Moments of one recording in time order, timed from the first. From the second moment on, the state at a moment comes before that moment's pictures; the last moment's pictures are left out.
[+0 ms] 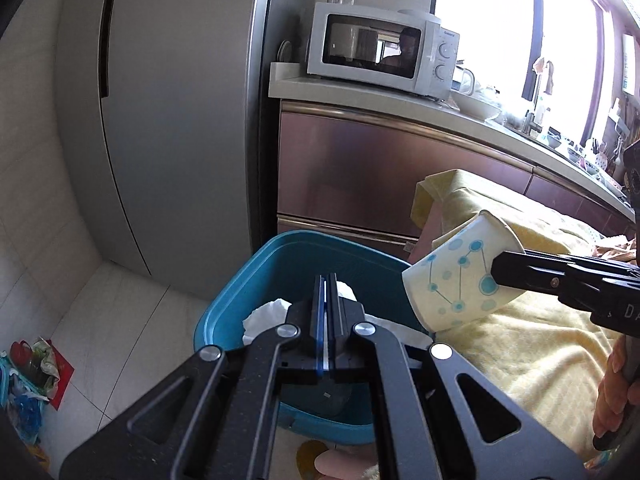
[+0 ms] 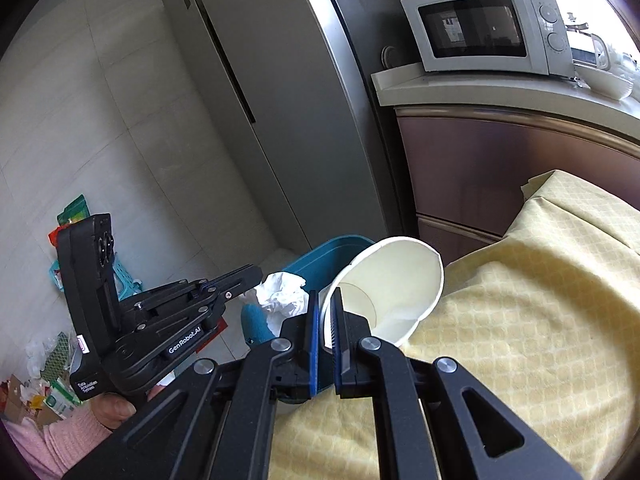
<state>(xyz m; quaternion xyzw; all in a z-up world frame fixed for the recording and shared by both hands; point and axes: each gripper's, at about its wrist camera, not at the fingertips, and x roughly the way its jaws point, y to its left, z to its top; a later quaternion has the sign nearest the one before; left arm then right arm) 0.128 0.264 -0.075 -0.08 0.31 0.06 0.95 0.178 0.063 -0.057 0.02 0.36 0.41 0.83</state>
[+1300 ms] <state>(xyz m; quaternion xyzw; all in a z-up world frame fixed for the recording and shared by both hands) 0.118 0.117 -0.047 -0.04 0.26 -0.13 0.96 0.099 -0.117 -0.021 0.08 0.28 0.29 0.91</state>
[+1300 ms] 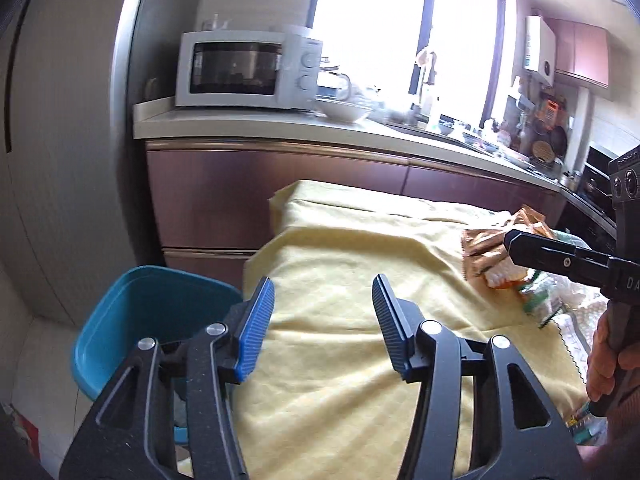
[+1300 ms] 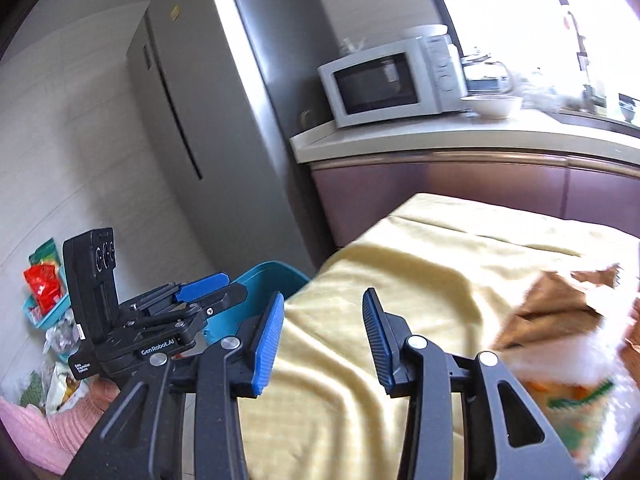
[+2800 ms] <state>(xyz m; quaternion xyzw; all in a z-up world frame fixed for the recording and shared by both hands) 0.202 -0.134 -0.044 0.03 0.32 -0.33 0.89 0.098 -0.320 -0.083 0.28 0.28 0.12 0.91</state>
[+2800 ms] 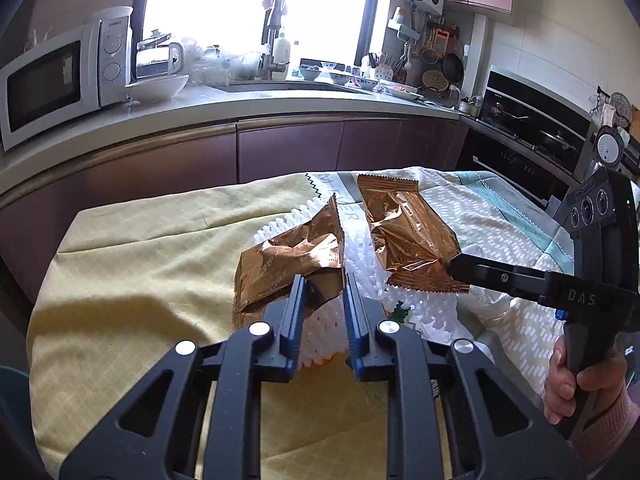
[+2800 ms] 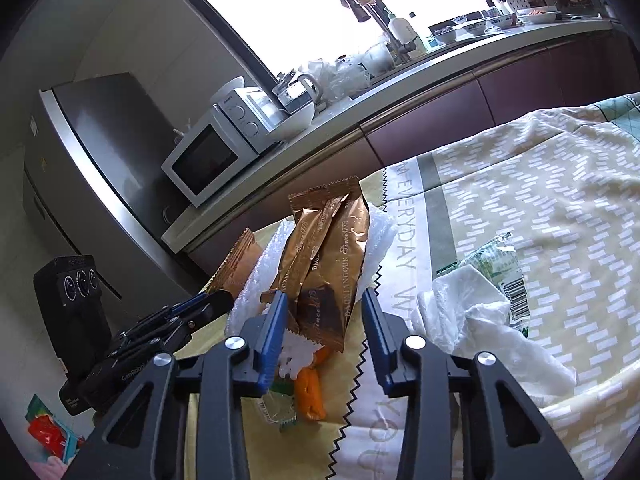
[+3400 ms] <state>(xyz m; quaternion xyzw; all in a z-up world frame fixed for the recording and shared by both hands) 0.188 -0.084 -0.026 -0.02 0.29 -0.30 0.91 0.064 -0.287 -0.034 0.14 0.22 0.11 0.96</state>
